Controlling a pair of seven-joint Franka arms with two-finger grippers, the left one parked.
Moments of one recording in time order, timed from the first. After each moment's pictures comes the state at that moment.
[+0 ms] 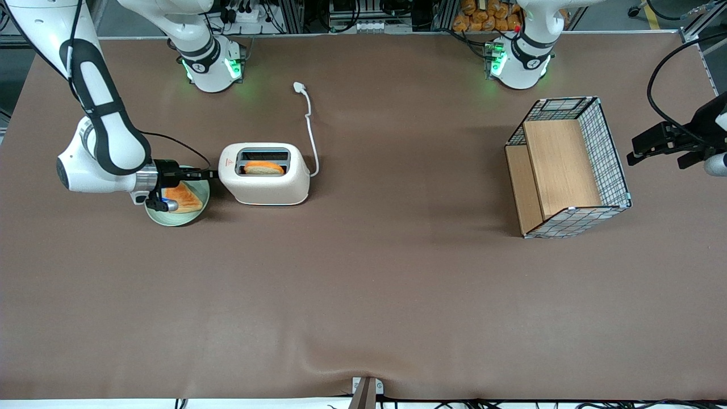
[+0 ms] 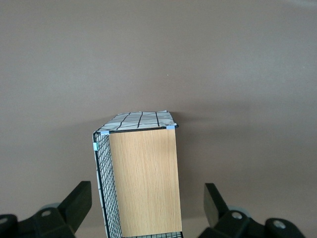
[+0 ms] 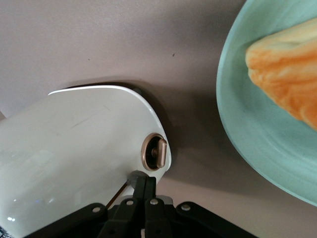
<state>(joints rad) -0.07 0.27 -0.03 -2.28 0.66 1.97 -0.35</state>
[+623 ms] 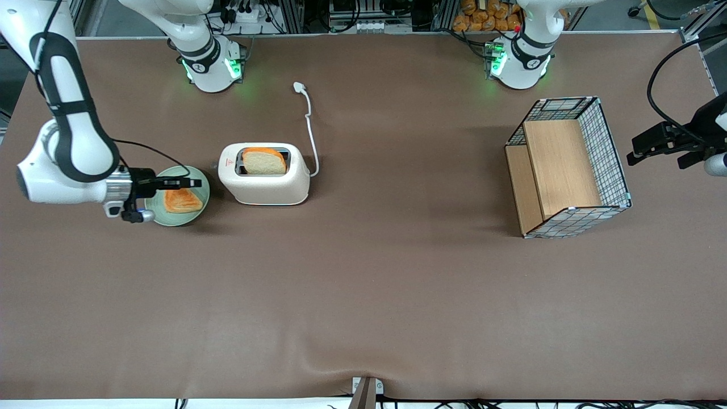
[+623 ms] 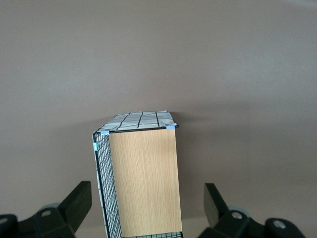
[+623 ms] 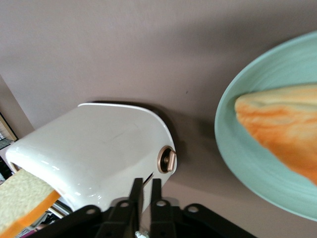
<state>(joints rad) -0.13 0.28 -0.04 -2.08 0.58 1.83 -0.36</state>
